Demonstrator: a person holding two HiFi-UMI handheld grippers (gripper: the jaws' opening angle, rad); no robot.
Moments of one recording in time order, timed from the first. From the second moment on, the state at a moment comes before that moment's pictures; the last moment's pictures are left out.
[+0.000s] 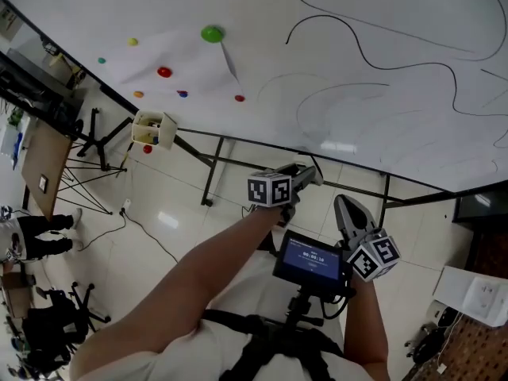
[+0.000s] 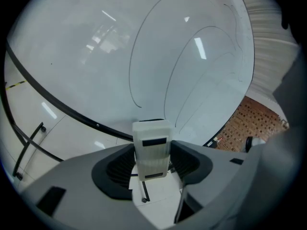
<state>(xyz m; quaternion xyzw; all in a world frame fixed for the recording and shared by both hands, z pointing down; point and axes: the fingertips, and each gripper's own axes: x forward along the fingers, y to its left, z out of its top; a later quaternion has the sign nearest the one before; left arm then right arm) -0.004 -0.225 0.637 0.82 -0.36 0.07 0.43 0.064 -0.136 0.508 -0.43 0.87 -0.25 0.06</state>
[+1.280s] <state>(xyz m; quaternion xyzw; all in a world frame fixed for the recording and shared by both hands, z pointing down) -0.044 -0.260 0.624 0.83 -0.44 0.06 0.35 0.057 -0.158 0.497 -0.41 0.88 -0.23 0.06</state>
